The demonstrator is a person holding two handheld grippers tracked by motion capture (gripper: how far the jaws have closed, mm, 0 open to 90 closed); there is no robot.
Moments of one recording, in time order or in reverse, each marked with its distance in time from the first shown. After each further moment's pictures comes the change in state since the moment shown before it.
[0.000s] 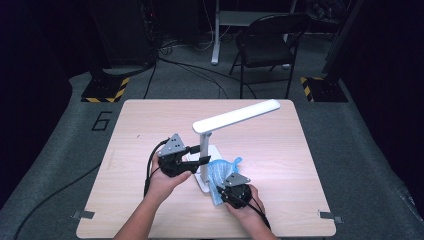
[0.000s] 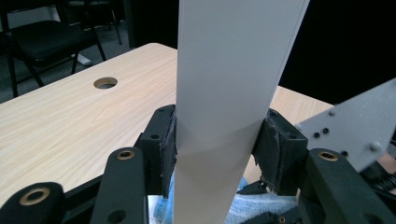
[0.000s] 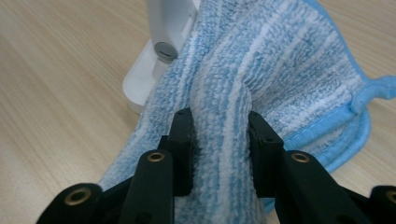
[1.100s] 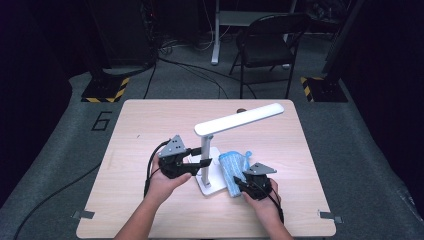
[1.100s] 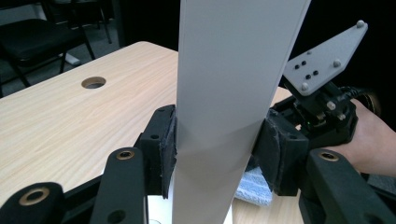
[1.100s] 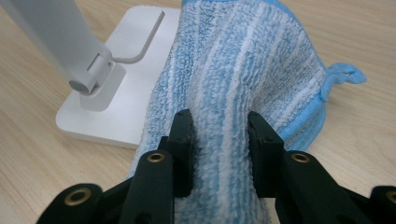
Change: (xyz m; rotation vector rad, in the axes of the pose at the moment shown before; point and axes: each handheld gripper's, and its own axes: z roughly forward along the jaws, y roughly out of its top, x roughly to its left) left arm -0.004 0.000 0.000 0.009 -0.055 0.004; right arm -0.053 -0.005 -0.030 -0.058 -0.016 0.173
